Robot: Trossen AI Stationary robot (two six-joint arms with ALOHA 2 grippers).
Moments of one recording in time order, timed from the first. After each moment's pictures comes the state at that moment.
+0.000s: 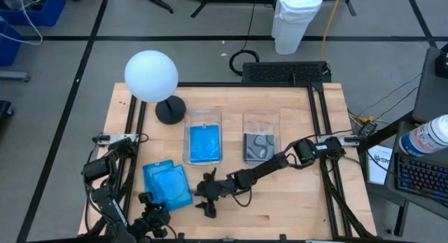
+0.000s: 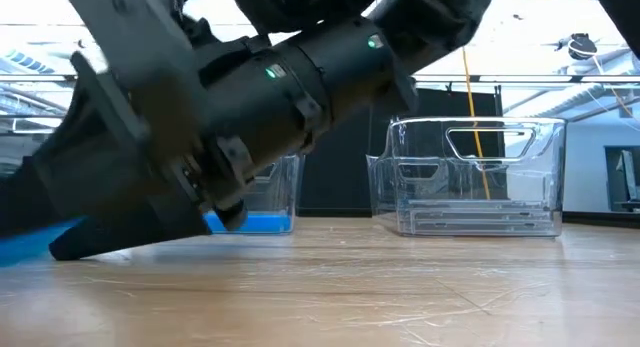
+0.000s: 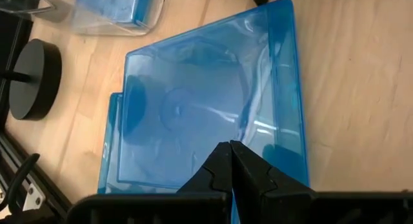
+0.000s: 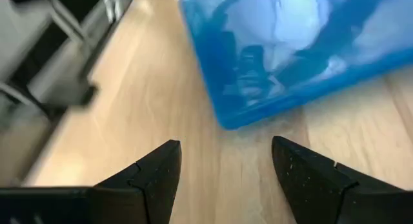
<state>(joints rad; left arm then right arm) -1.13 2.12 1.55 -1.51 -0.50 -1.50 0.37 2.43 1.55 0.23 -0.02 0.45</state>
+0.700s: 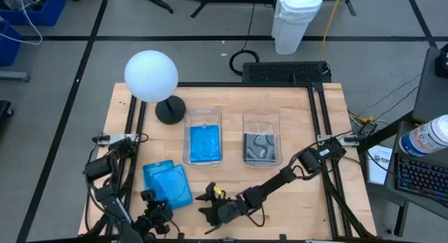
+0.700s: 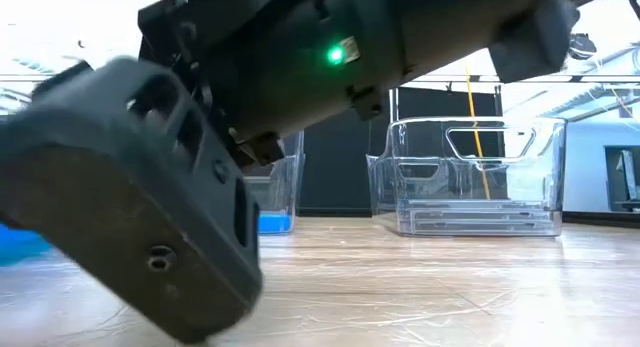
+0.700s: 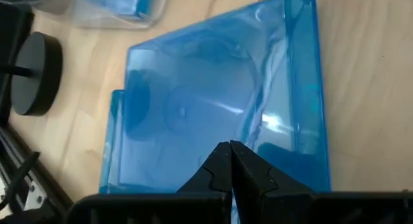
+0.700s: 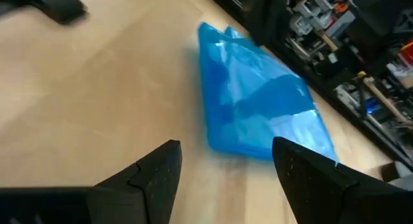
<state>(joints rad) -1.10 2.12 1.51 -1.48 -0.49 -1.49 0.51 2.43 1.55 0.36 0.59 -0.44</state>
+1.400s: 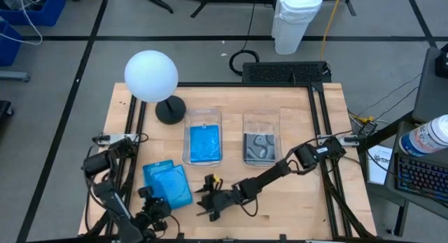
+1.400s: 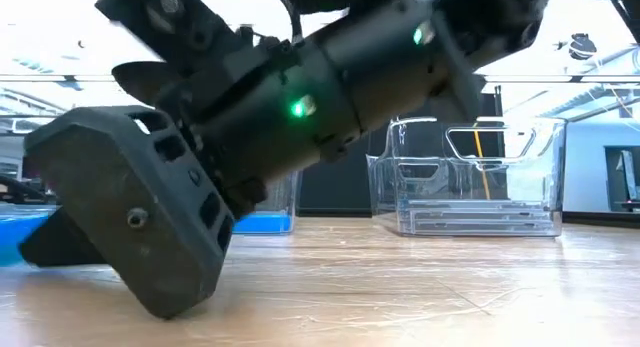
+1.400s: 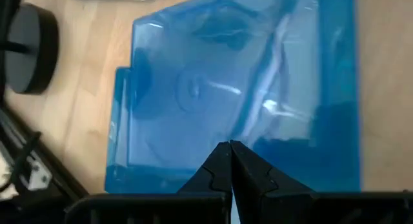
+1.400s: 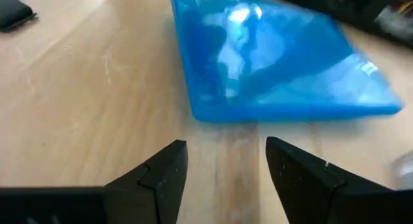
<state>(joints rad) -1.09 2.07 1.45 -1.47 -0.40 -1.49 0.44 2.43 1.55 0.34 0.44 -0.16</state>
